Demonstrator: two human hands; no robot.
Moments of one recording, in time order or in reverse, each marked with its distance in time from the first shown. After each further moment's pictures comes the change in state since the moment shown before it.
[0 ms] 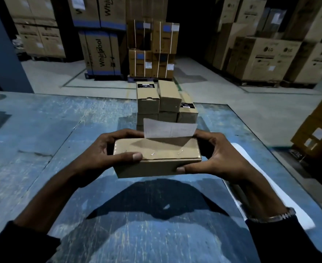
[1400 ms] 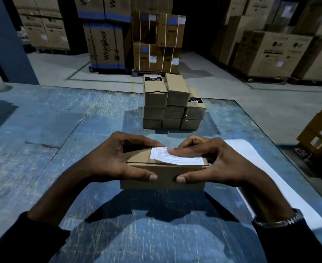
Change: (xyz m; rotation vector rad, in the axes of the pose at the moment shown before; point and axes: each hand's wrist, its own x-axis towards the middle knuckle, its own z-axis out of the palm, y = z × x) left_hand -0.008 0.005 0.008 0.285 -0.110 0.158; right_hand 0.002 0.001 0.015 -0.134 -0.165 -0.023
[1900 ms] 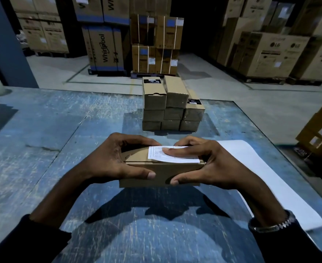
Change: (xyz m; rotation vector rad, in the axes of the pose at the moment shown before) left_hand 0.001 -0.006 -0.003 0.008 0.044 0.025; right_hand 0.004 0.006 0.009 -0.069 0.034 -0.064
